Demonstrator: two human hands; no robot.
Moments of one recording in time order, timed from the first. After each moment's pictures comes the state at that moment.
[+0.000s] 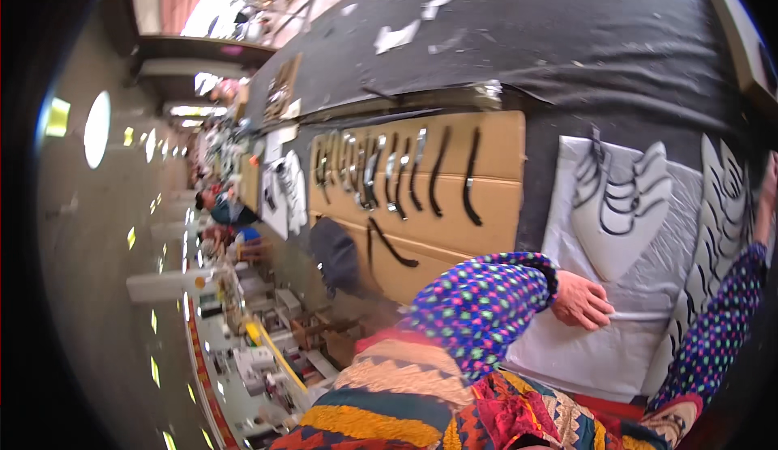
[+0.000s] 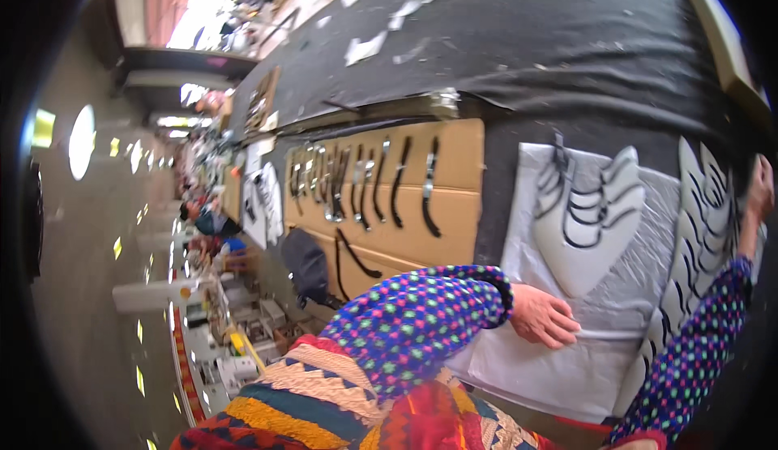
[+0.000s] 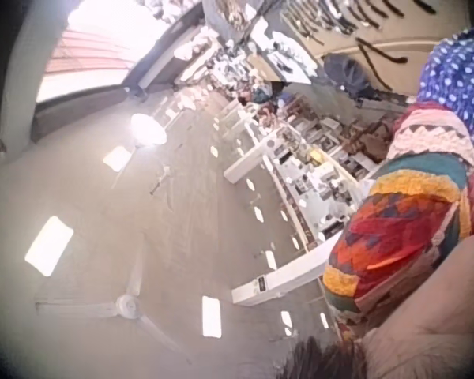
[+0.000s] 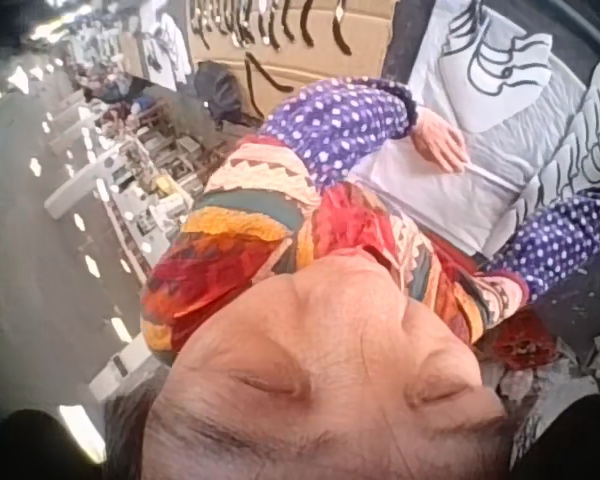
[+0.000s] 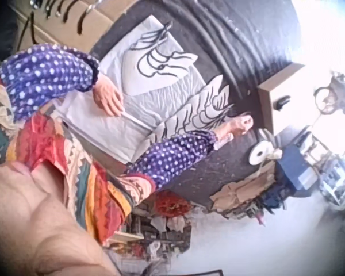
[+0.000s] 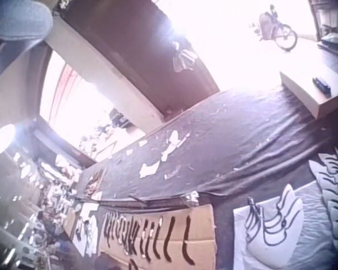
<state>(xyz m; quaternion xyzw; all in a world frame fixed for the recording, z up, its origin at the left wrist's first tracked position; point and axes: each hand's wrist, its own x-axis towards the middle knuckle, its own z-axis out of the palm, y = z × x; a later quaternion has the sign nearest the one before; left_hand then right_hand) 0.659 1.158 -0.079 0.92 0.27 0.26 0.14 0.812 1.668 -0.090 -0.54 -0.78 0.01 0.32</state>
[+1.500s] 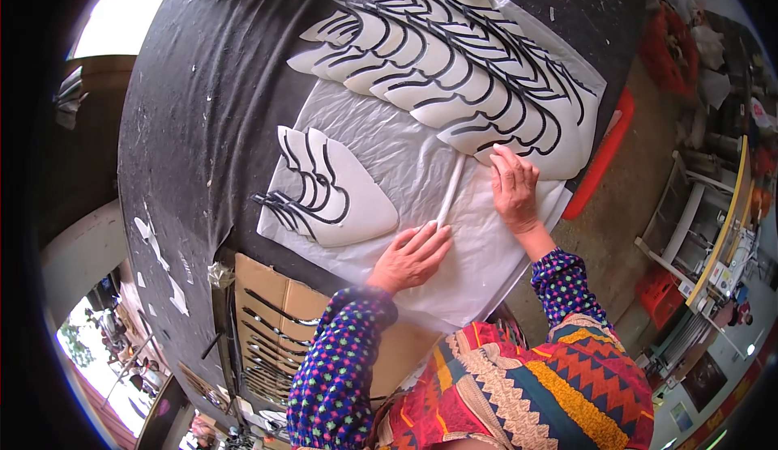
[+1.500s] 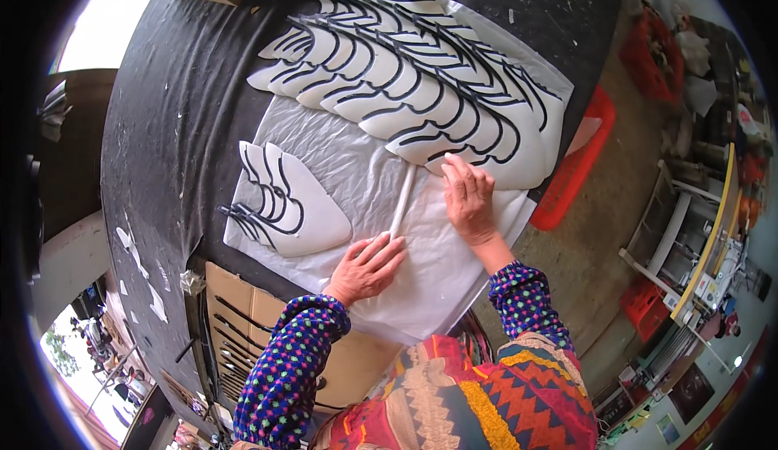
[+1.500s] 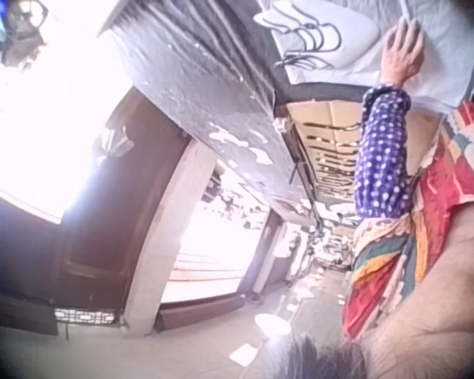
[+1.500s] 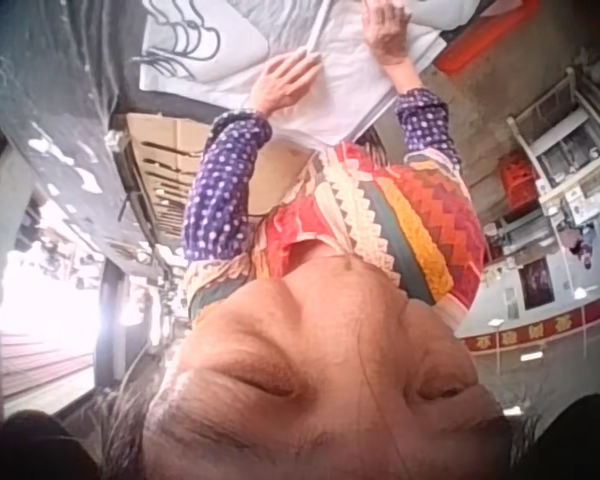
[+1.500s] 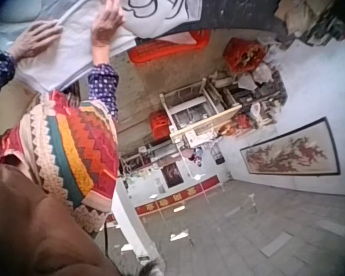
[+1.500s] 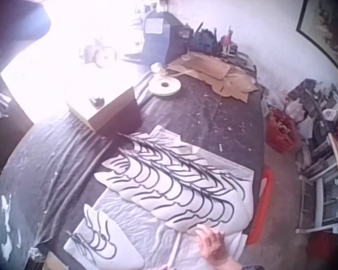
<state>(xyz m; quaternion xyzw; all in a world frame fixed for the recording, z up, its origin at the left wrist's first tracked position) 0.669 1.160 -0.076 0.93 0.30 0.14 0.18 0.927 1.214 -0.076 -0.62 -0.76 -0.01 0.21</state>
